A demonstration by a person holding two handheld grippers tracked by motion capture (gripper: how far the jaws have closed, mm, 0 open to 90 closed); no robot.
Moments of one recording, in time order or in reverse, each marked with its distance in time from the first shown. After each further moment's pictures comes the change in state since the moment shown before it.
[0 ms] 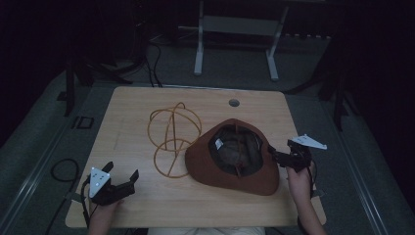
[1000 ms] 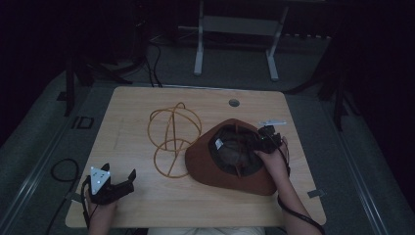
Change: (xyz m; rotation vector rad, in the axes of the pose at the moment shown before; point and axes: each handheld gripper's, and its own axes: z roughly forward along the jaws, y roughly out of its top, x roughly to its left) left arm 0.001 -0.001 0.001 0.069 0.099 -0.005; right arm 0.038 0.029 0.093 0.266 -0.001 -0.079
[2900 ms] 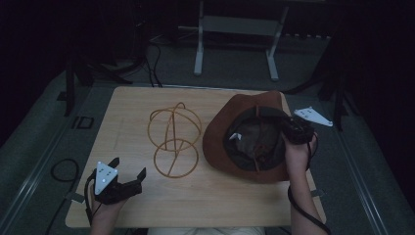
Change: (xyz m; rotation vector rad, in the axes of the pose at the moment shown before) left arm -0.040 0.052 -0.028 -0.042 -0.134 0.072; right arm -0.018 0.028 -0.120 -0.479 -0.069 0.033
